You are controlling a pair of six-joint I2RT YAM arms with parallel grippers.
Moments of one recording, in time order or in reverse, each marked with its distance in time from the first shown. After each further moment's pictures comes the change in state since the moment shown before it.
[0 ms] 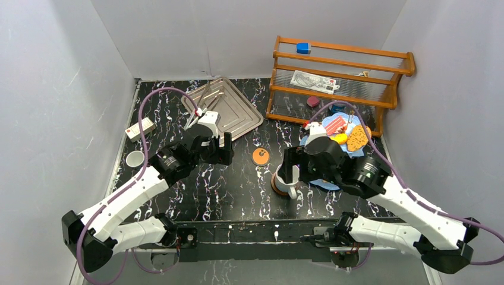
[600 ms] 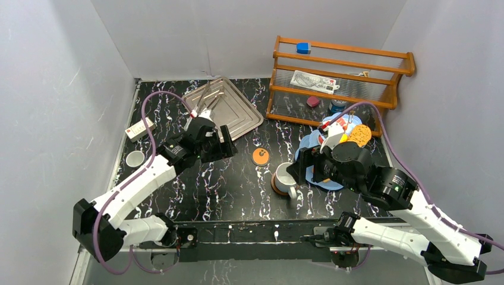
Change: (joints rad) left arm 0.084 0.103 0.047 -0.047 0.161 -0.305; right arm 0.000 -0.176 0.005 0.051 0.024 -0.134
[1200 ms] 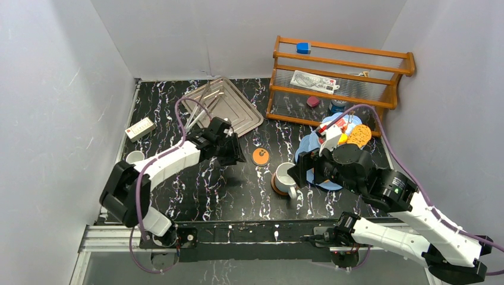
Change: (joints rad) left arm 0.044 0.324 -0.018 0.132 0.187 -0.072; right arm 0.000 -0.021 -0.033 0.027 -0.018 -0.099
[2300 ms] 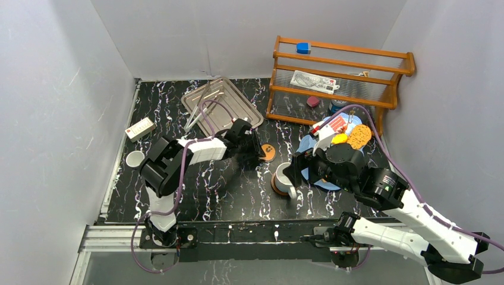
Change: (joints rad) left arm -0.076 0.402 0.081 0.433 0.013 -0.062; right arm 0.000 0.006 -0.048 0.076 -0.014 -0.030
